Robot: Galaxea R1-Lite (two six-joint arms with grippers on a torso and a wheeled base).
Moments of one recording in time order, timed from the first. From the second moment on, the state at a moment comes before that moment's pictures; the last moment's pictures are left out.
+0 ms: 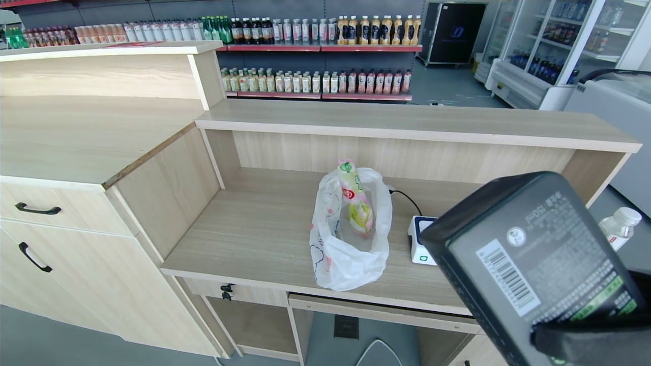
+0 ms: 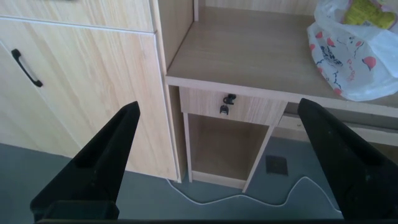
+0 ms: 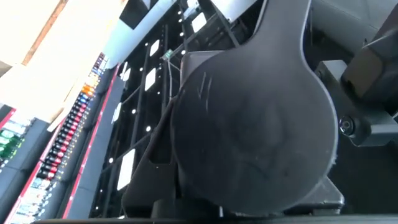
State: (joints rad) left arm 0.00 0.00 0.00 0.00 0.04 -0.01; right arm 0.77 1.18 -0.50 -0.84 0.76 -2.50
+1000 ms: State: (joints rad) left arm 0.00 0.00 0.00 0.00 0.04 -0.01; right arm 0.42 1.19 -0.74 -0.72 0.39 -1.40
